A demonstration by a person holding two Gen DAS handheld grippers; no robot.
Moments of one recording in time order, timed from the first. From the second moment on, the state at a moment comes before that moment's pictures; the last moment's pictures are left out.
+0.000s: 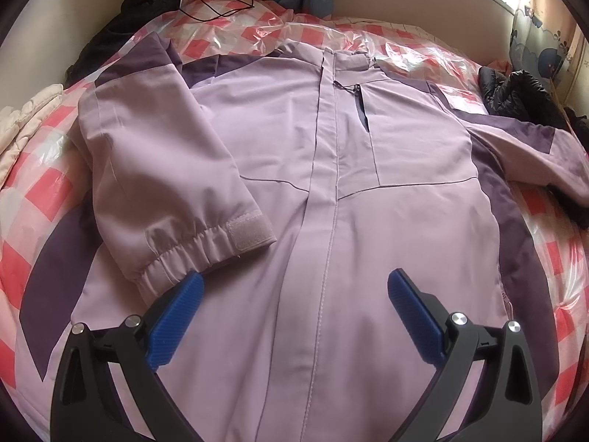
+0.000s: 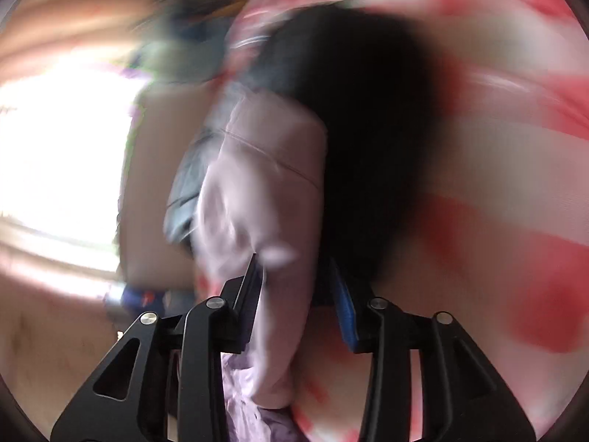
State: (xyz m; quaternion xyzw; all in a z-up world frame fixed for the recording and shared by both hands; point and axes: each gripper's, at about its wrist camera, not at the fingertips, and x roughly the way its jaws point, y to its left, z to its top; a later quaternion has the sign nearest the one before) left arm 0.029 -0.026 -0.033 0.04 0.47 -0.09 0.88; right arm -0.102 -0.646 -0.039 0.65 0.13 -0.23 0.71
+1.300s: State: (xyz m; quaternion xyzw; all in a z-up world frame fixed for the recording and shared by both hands) left arm 0.067 0.016 -0.074 0.32 0.43 -0.09 0.84; right arm -0.162 -0.326 0.000 0.44 0.34 0.27 0.79
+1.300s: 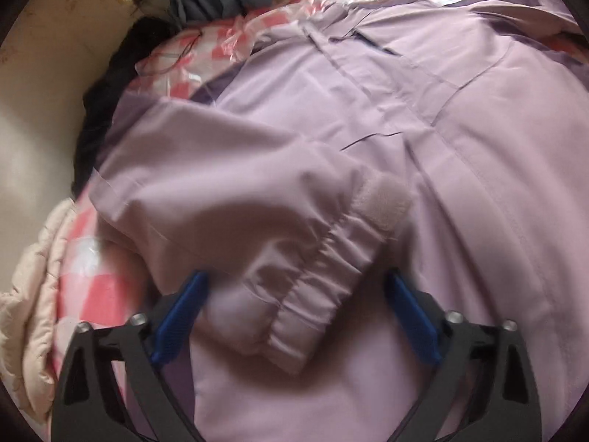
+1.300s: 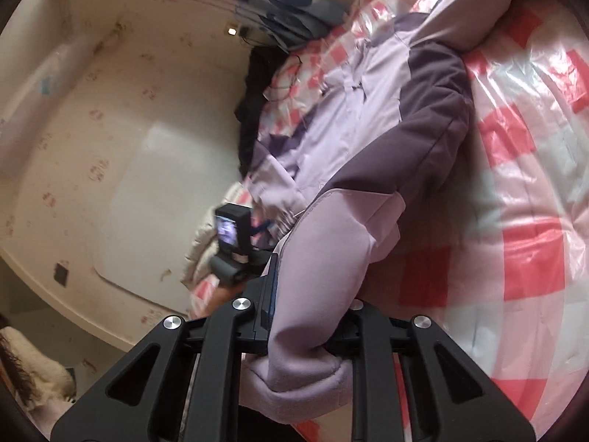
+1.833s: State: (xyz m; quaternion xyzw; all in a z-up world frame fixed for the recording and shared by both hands) left arm 0.054 0.160 0.173 0.04 0.27 0.00 0.96; right arm -0.217 -0.410 0.025 0.50 0.24 0.19 0.81
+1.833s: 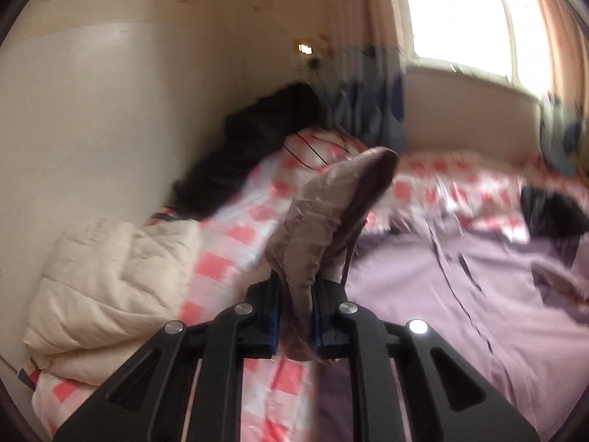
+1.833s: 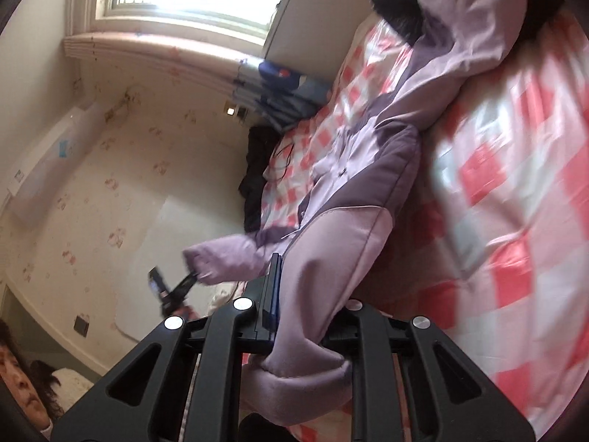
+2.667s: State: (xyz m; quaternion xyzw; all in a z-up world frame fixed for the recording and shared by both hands) left arm 0.010 0.127 0.100 -0.07 0.34 -0.08 0.93; right arm -0.223 -0.596 0.013 0.51 0.28 -0.04 0.81
